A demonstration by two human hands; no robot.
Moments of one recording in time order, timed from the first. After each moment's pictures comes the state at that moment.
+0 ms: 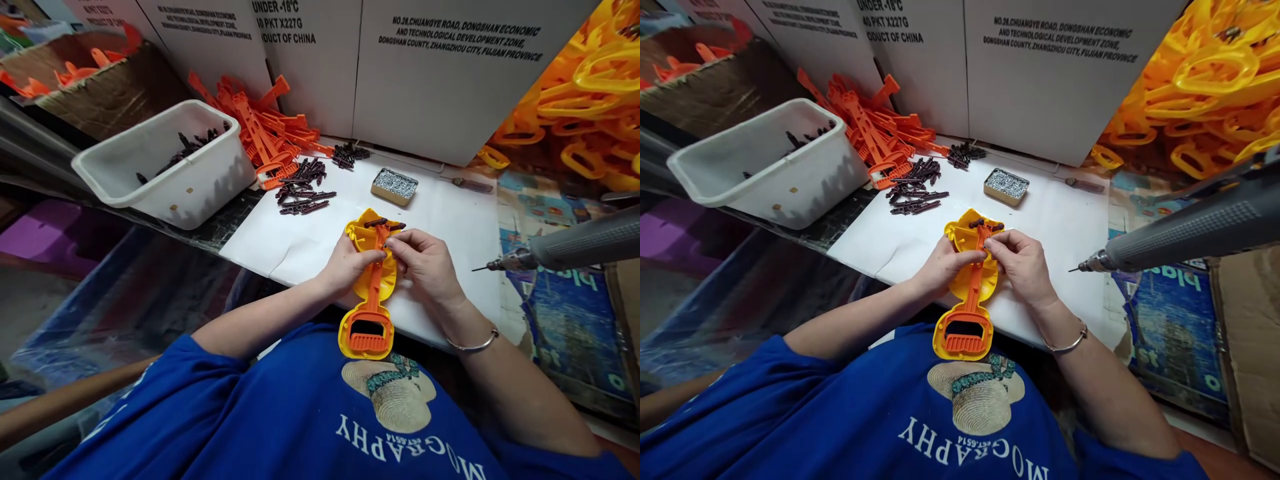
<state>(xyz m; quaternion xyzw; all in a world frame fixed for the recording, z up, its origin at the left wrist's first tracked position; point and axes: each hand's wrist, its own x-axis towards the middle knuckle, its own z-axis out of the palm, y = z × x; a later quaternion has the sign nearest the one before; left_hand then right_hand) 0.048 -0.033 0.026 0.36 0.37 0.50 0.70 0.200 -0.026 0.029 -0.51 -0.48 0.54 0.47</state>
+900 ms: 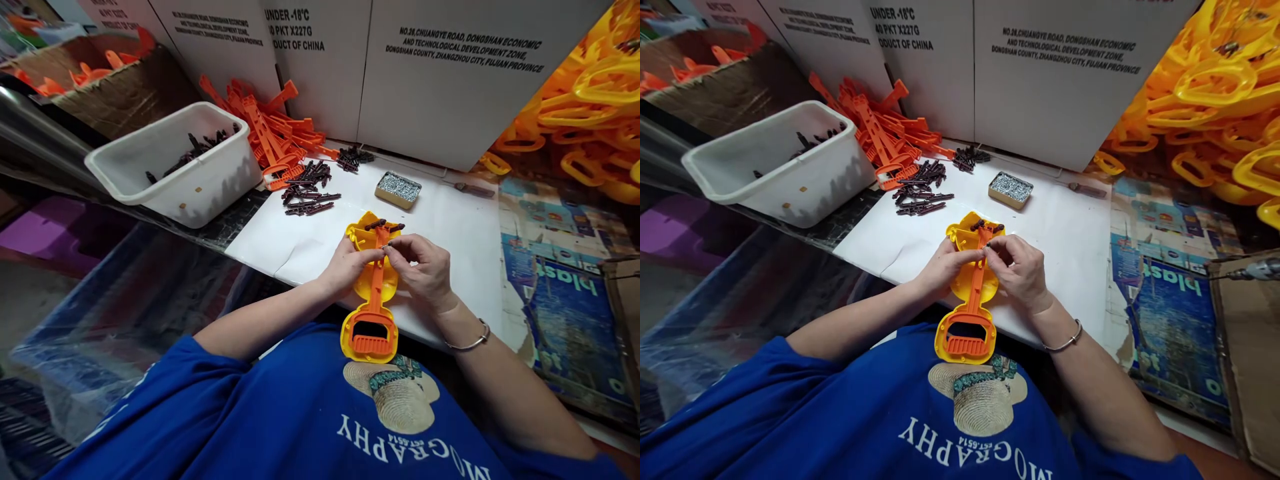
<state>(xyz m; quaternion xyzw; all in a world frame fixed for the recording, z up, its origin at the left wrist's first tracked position) 0.042 -0.037 0.030 0.33 0.37 0.49 0.72 0.199 -0.032 0.017 -0.46 -0.71 0.23 0.48</state>
